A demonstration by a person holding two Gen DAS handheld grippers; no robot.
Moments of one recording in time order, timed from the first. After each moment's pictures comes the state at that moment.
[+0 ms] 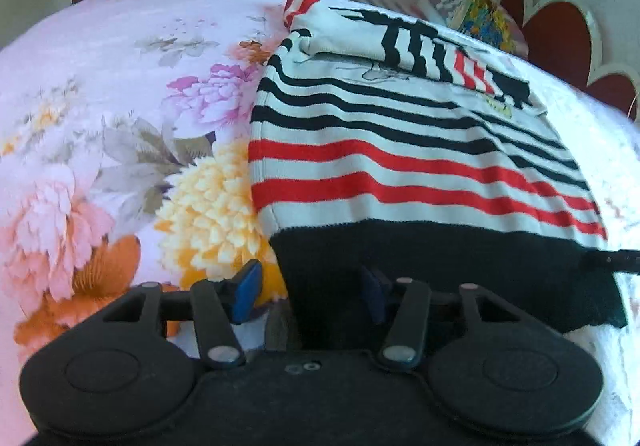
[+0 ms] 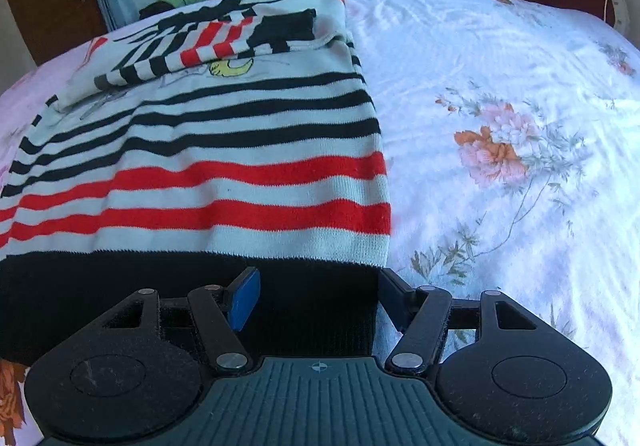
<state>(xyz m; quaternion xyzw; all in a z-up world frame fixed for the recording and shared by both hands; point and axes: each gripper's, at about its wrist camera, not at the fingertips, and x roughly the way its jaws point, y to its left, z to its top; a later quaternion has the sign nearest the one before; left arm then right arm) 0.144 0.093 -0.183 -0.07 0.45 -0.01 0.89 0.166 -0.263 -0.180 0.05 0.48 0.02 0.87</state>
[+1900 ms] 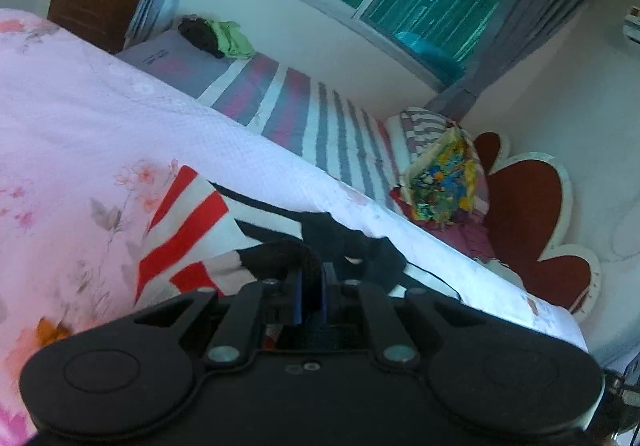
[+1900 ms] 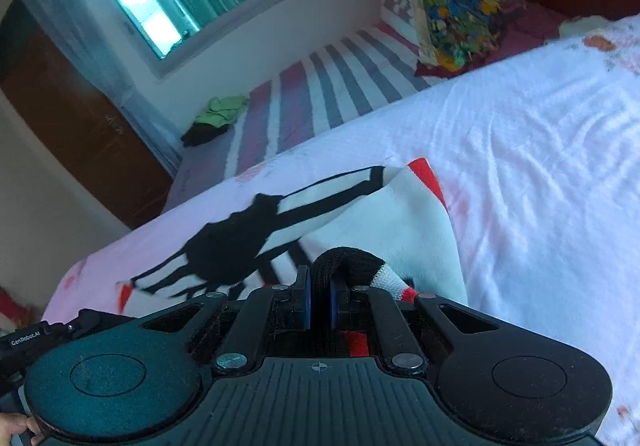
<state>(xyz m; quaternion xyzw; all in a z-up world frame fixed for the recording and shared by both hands) 0.466 0.086 -0.148 -0.25 0.34 -0.05 0.90 0.472 -0.294 -0.136 0.24 0.40 0.09 0.88</state>
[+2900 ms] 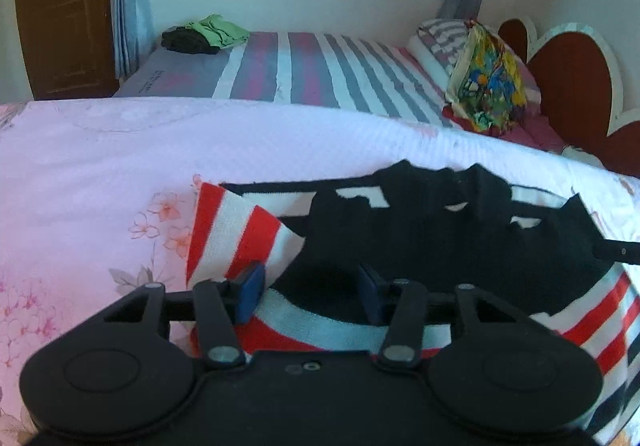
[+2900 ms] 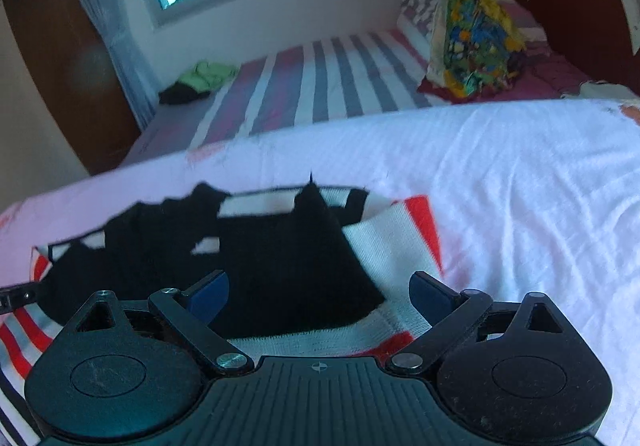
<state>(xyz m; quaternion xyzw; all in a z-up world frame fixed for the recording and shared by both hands) 0.516 0.077 -0.183 -0.04 0.41 -0.03 0.91 0.529 -0.272 -0.192 0.10 0.40 0.10 0.90</state>
